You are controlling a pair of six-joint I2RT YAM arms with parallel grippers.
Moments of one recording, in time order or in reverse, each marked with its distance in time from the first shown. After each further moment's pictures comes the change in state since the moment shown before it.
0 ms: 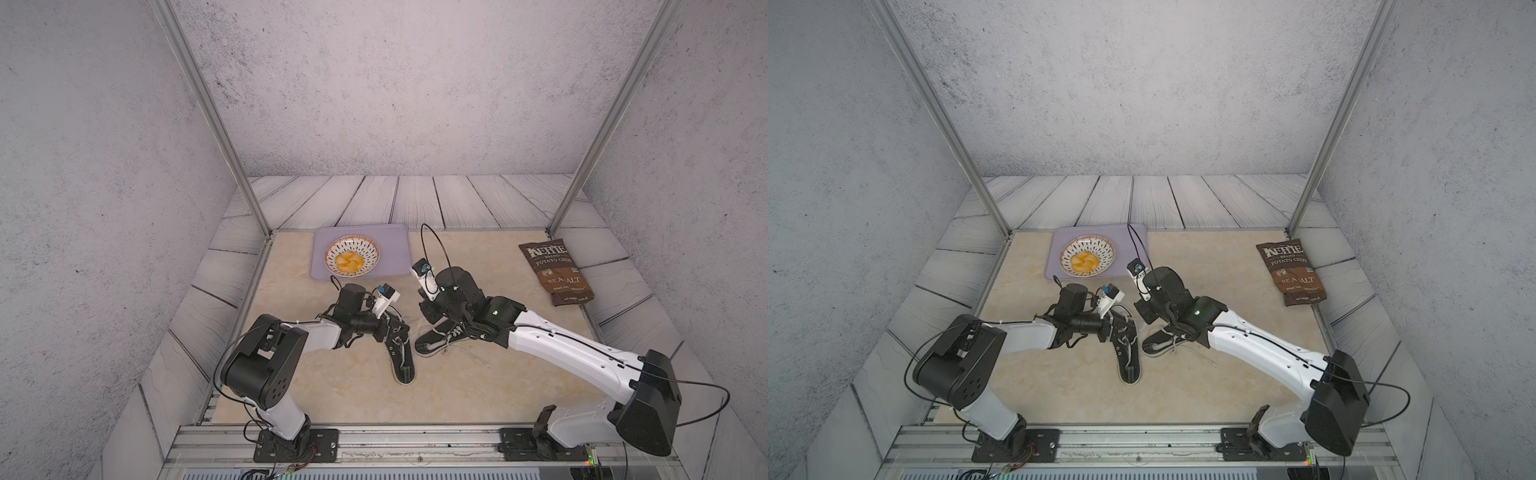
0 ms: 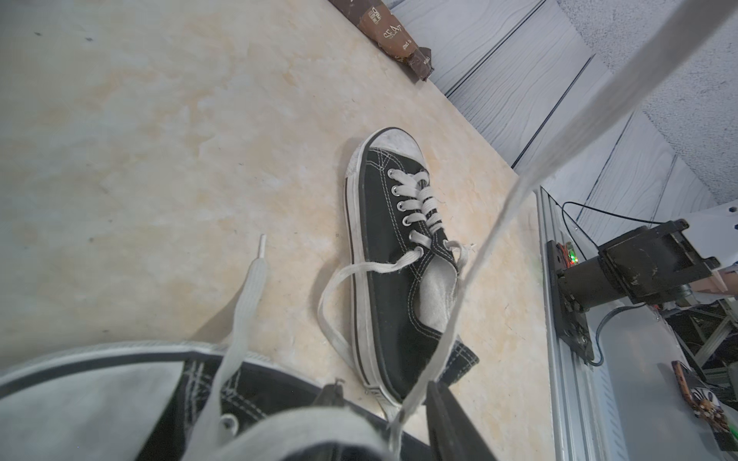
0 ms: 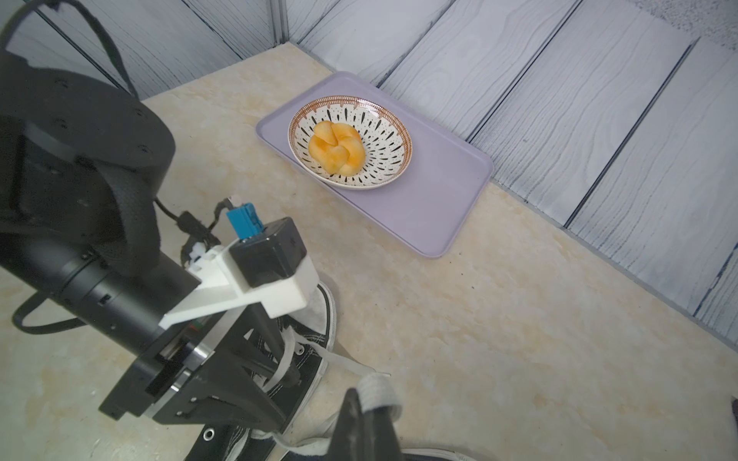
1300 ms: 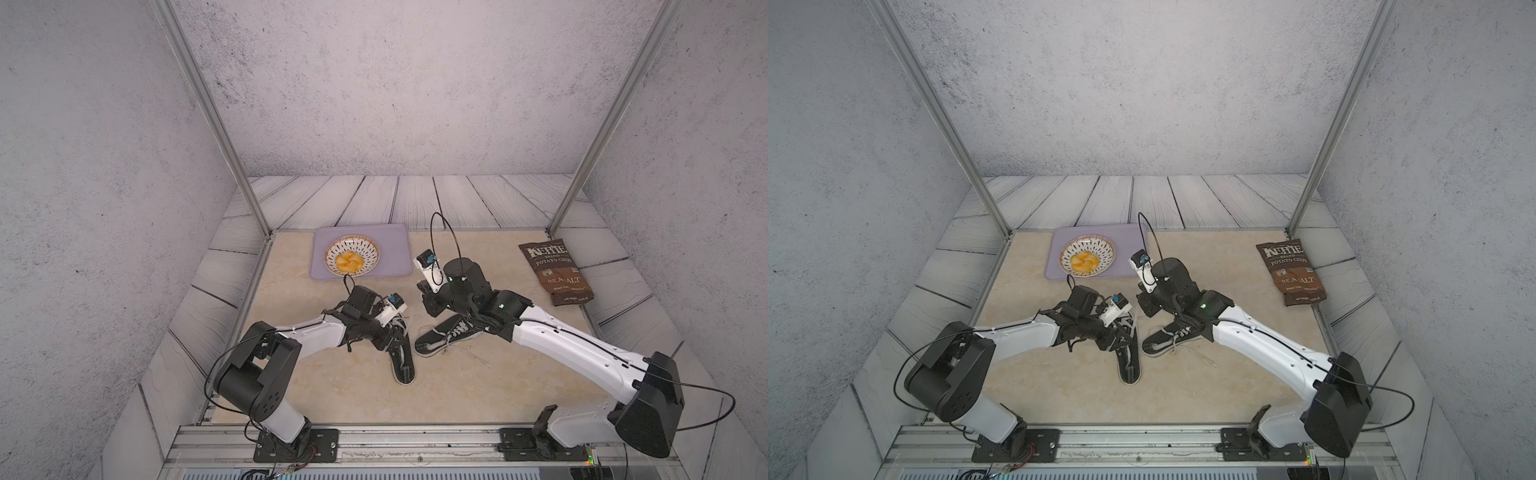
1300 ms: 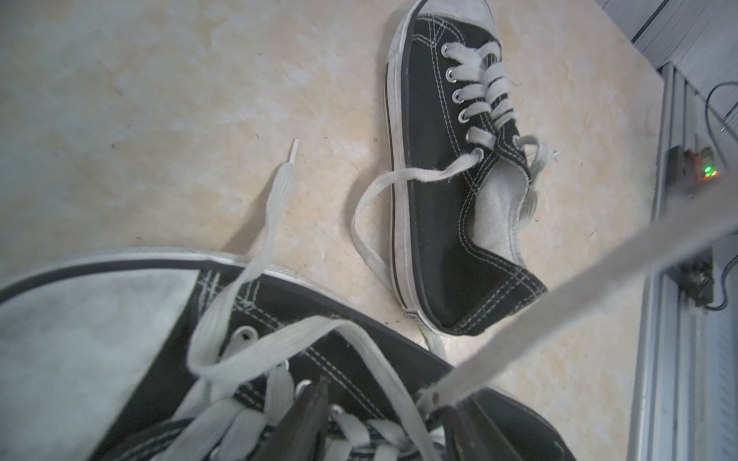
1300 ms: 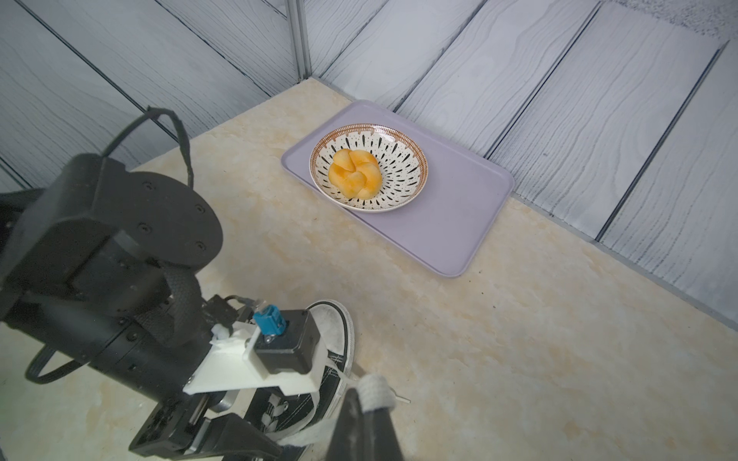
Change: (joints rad) left arm -0.098 -0.063 0.098 -0.452 -0.288 0.230; right arm -0.071 0.001 0.031 0.023 -0.137 0.019
